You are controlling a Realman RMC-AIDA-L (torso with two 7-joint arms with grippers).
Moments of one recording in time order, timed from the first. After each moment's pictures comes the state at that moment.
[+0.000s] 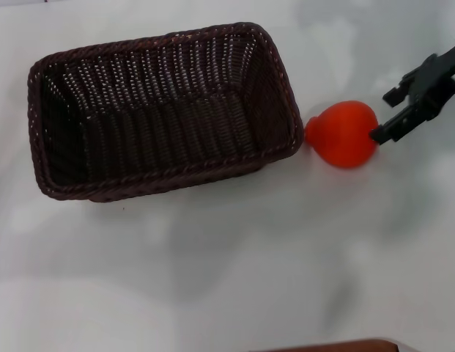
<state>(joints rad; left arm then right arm) -0.31 -2.15 -2.86 -0.78 1.55 -1.60 1.48 0.76 1.87 2.12 0.90 -2.46 1.69 2.03</state>
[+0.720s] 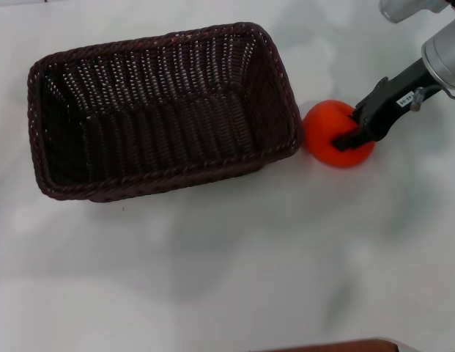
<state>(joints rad) -0.32 -2.16 -2.86 -0.77 1.54 -1.60 1.48 0.81 1.97 2.12 0.74 -2.55 1.49 1.98</state>
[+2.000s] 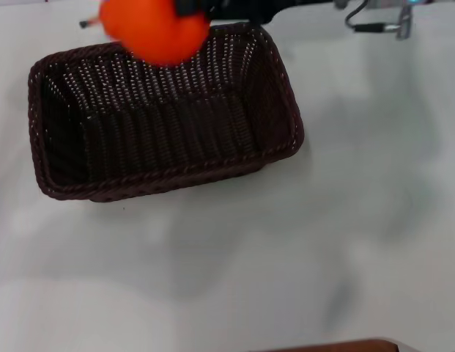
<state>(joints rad) -0.32 -2.15 -2.86 -0.73 1.54 -1.60 1.49 0.82 2.02 2.20 0.65 -1.71 1.56 1.67</state>
